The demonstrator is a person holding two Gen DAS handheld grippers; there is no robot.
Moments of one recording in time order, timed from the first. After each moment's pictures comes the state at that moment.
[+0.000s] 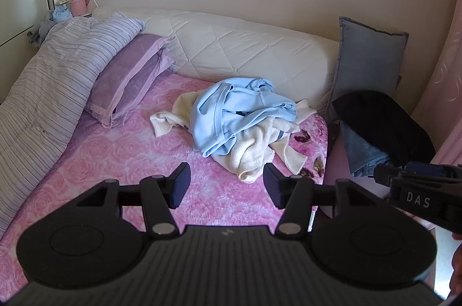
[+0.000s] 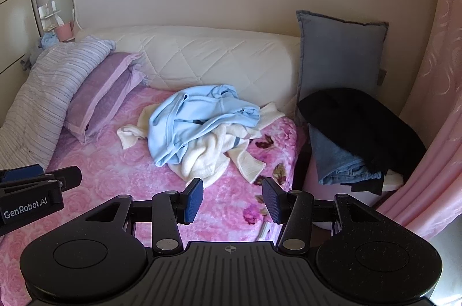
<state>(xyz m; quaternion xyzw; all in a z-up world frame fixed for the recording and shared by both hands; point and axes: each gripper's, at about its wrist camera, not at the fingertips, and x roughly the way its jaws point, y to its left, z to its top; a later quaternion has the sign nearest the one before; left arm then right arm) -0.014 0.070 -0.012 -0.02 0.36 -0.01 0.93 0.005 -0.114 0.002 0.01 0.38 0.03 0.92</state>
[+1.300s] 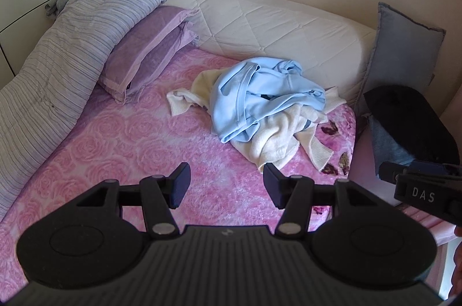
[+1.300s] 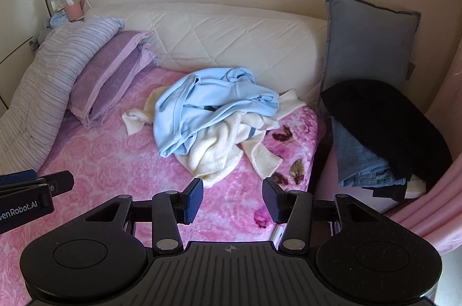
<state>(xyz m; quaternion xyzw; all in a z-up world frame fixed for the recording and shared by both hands) 0.048 0.076 -0.049 -0.04 0.42 0.05 0.91 0.076 -0.117 -0.049 0.00 0.42 0.08 0.90</state>
